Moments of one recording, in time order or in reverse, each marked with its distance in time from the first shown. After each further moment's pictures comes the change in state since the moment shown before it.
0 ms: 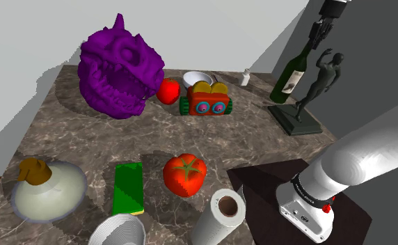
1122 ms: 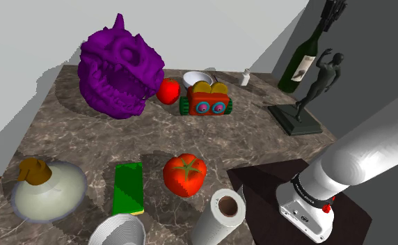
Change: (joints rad) arm -0.004 0.087 -0.017 0.281 0.036 -0.204 -0.039
